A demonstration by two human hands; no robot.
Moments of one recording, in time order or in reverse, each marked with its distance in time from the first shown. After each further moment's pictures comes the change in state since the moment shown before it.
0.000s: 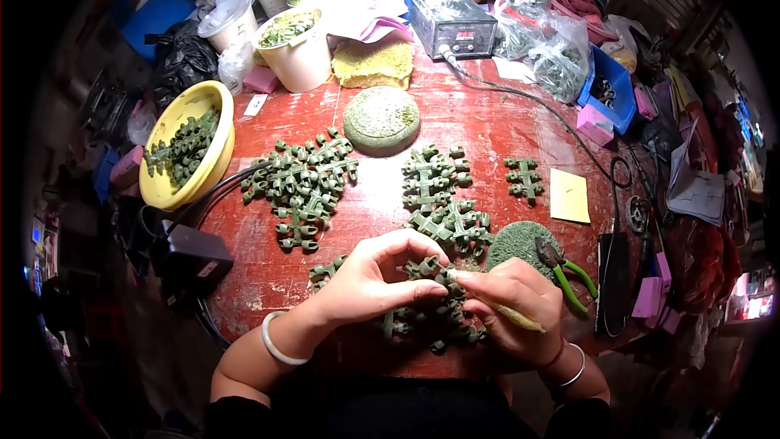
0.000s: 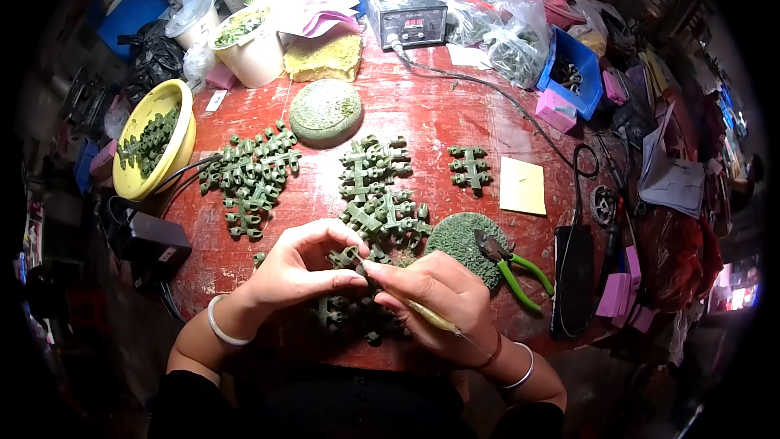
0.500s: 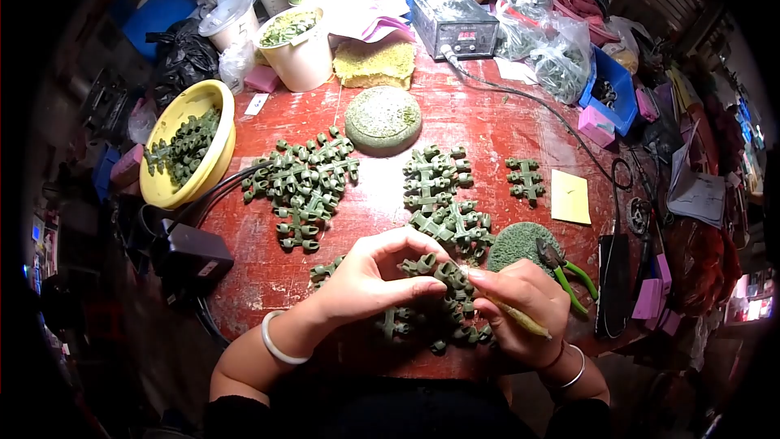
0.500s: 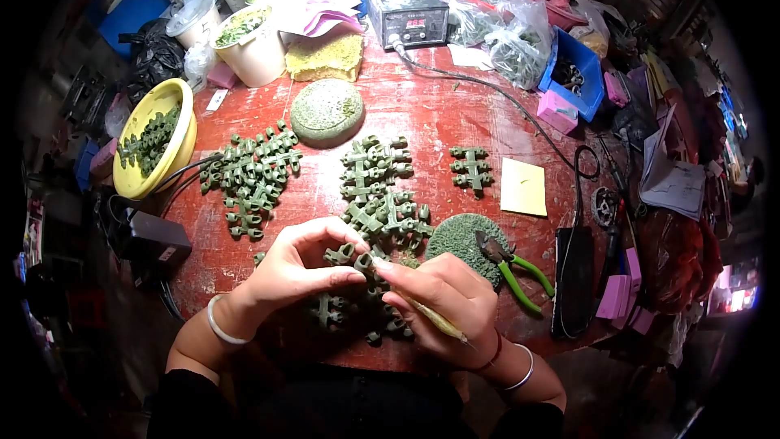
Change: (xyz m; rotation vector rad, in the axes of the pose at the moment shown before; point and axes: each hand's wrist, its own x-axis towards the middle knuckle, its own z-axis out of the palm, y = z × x) left_hand 0.000 -0.001 -0.003 0.002 0.015 0.009; right_hand 0.000 -0.002 -0.002 -0.036 0.058 -0.020
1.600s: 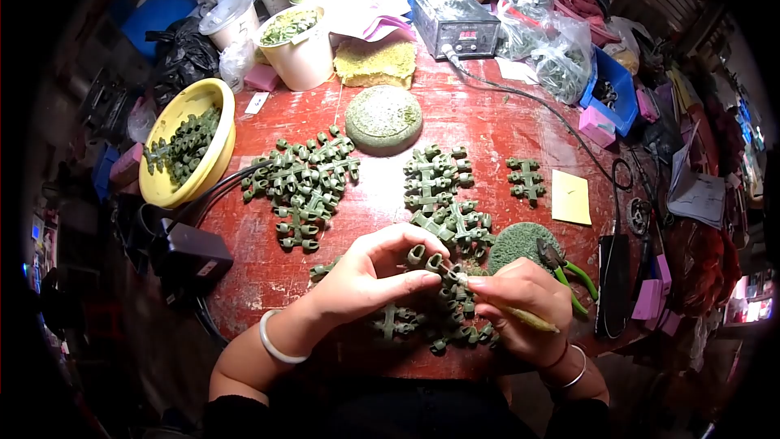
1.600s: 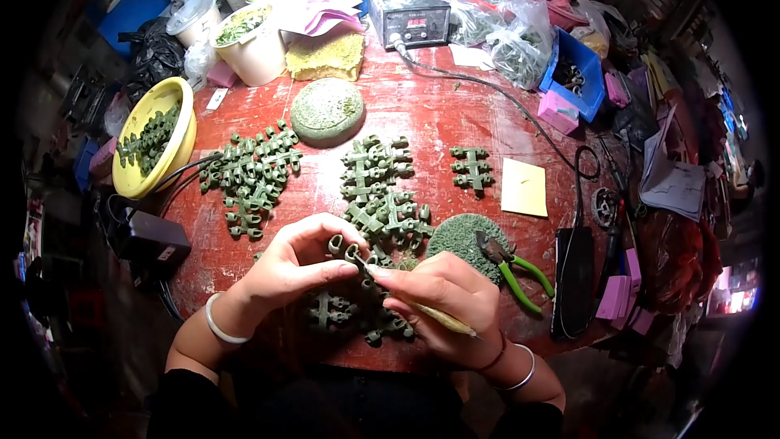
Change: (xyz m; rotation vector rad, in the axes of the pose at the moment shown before) left_hand 0.000 0.000 -0.003 -0.036 -0.022 -0.006; right_hand 0.001 0.001 -0.004 0.097 -0.035 0.034
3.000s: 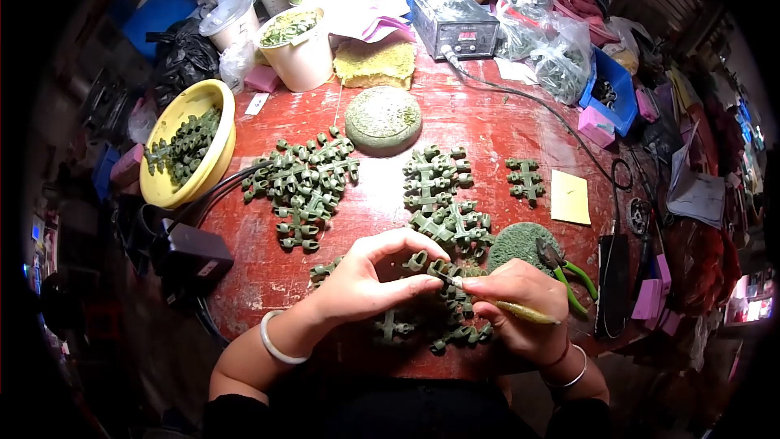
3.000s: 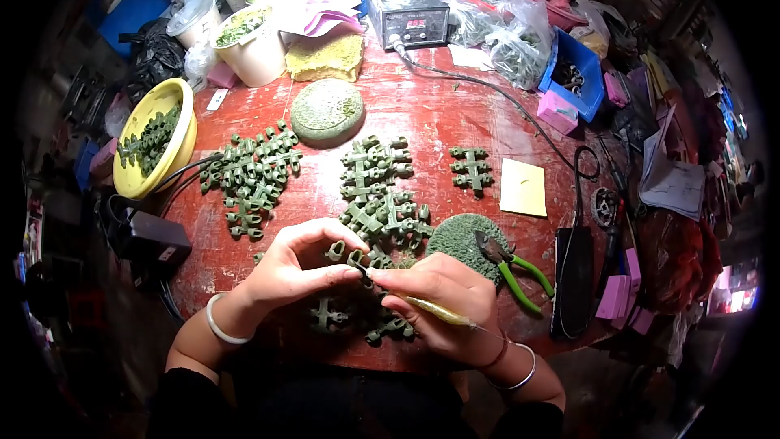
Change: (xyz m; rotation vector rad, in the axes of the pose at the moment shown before) left_hand 0.000 0.006 0.002 0.324 0.037 0.115; right_hand 0.002 0.001 0.000 0.030 -0.032 0.040
